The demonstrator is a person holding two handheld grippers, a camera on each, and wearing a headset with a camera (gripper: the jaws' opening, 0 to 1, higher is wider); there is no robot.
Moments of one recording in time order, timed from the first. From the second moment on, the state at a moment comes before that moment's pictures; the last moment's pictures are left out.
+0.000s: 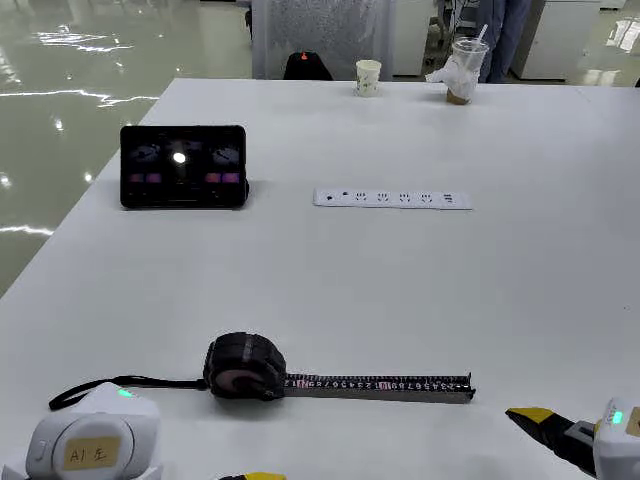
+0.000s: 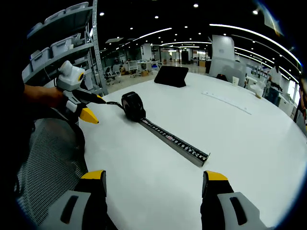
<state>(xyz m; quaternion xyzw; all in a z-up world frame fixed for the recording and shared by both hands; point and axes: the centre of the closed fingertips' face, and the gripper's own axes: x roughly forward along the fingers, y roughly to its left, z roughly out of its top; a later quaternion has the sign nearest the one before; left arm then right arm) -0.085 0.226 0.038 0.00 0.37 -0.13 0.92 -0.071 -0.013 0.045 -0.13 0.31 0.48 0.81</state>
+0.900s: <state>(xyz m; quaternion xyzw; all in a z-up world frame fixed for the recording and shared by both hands) -0.050 0.216 0.037 0.00 0.36 -0.13 0.92 -0.041 -0.023 0.032 -0.20 0.29 0.53 0.77</state>
